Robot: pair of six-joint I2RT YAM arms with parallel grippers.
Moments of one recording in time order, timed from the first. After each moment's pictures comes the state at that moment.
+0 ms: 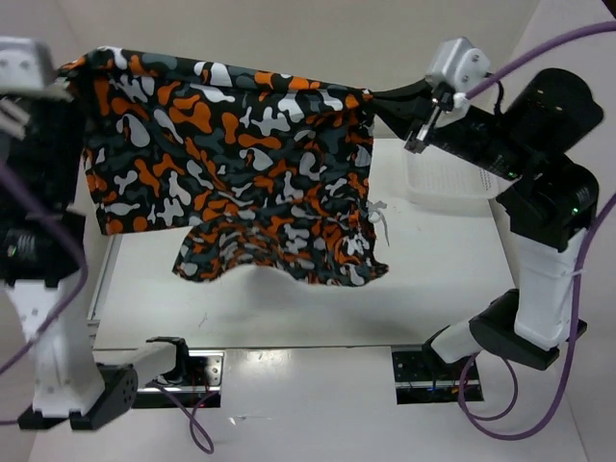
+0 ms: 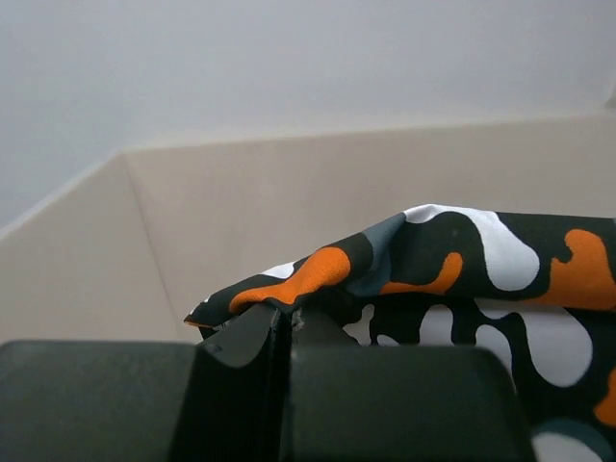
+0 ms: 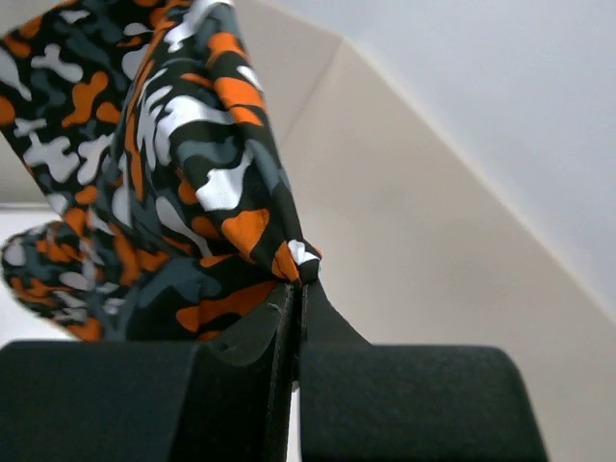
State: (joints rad) left arm 0.02 1.11 1.96 -0.45 0.00 0.07; right arm 0.60 1.48 2.54 -0.87 -0.47 -0.46
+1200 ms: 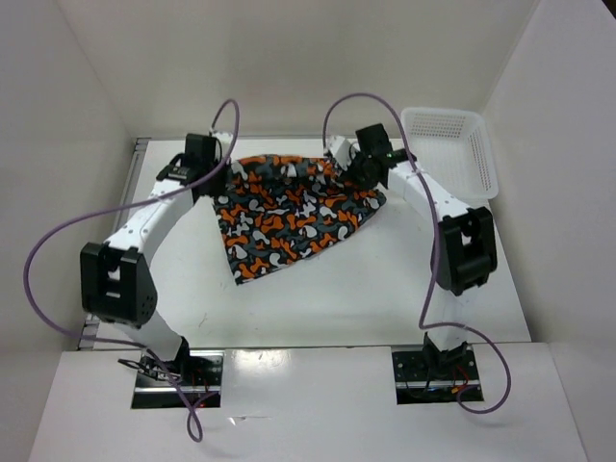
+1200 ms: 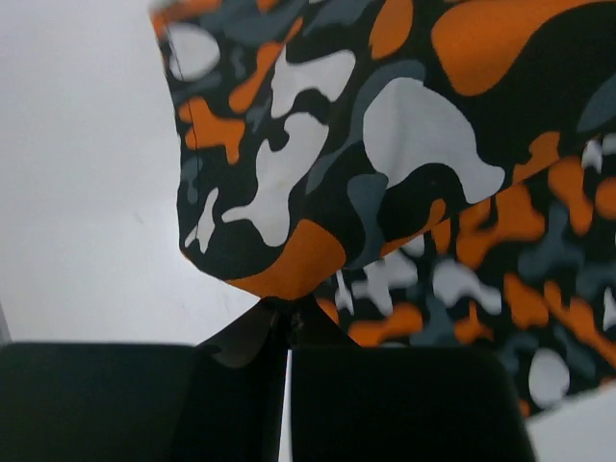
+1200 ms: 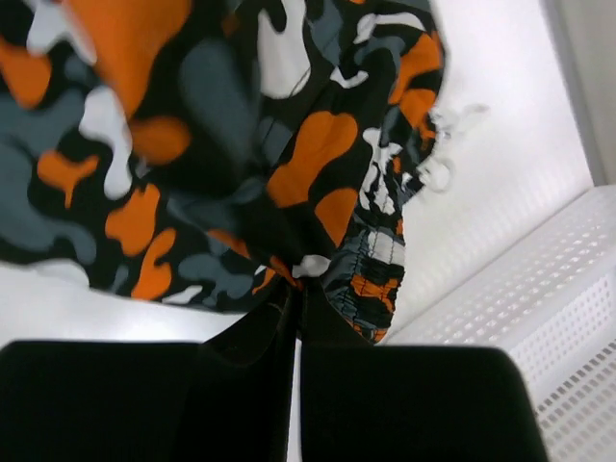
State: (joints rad) left arm -0.15 1.68 1.45 -0.48 -0.10 0.07; right arm 0.34 1.93 1.69 -0.59 -0.08 -0.65
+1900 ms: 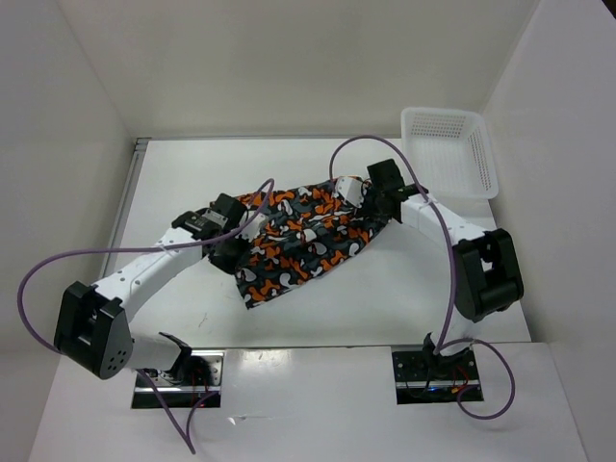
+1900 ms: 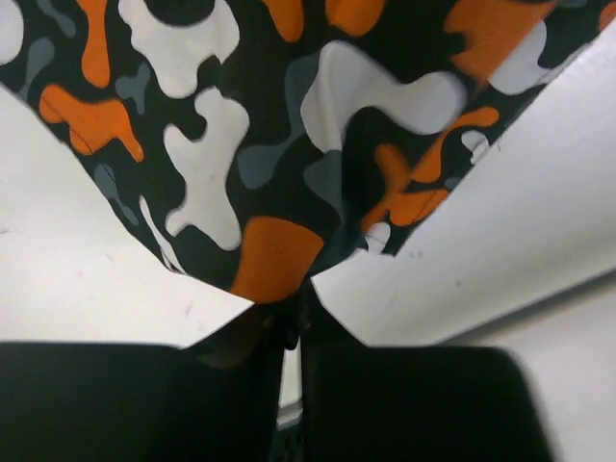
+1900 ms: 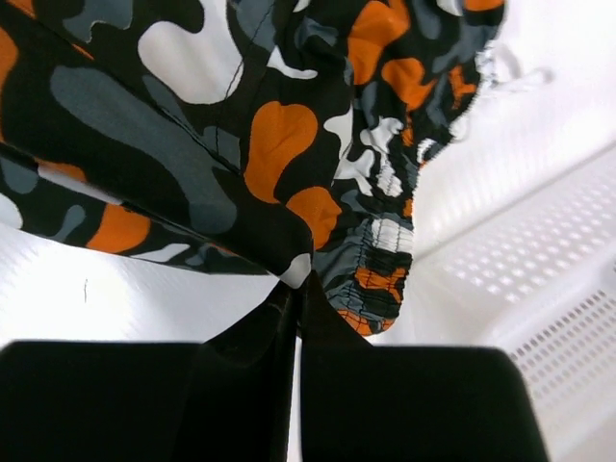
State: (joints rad) left arm -0.45 1.34 0.99 -0.85 0.02 0.07; right arm 0.34 1.66 1.17 -0.46 0.02 -0.93
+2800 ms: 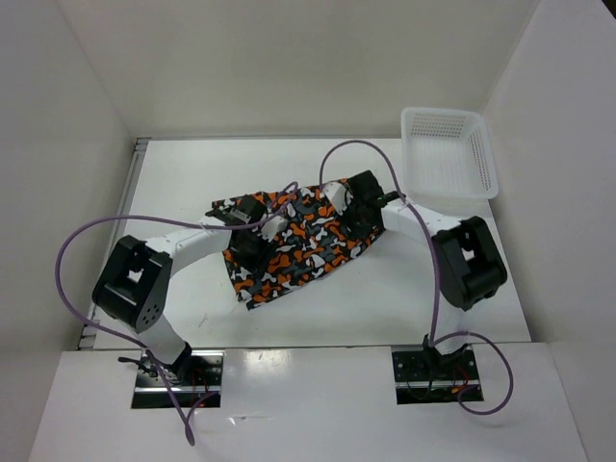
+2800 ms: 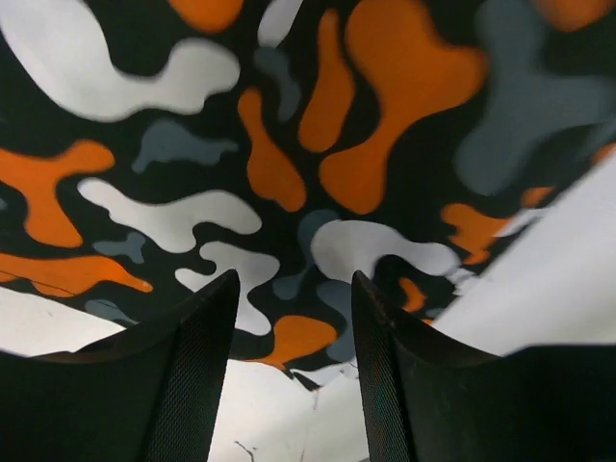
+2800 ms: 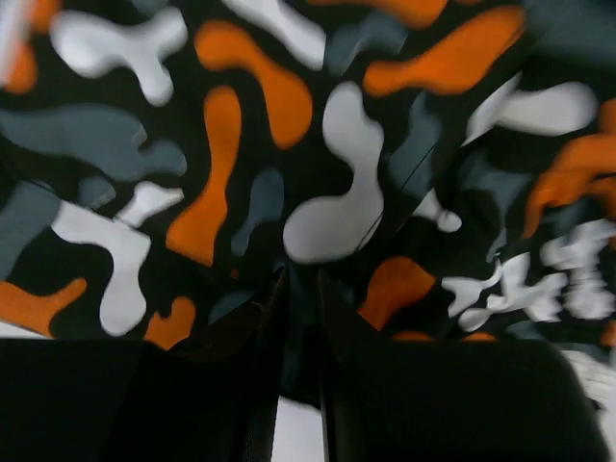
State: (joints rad) left arm -0.47 1.64 1.03 -0.65 0.15 0.07; right arm 0.44 1.74 1.16 -0.38 -0.08 -0.56
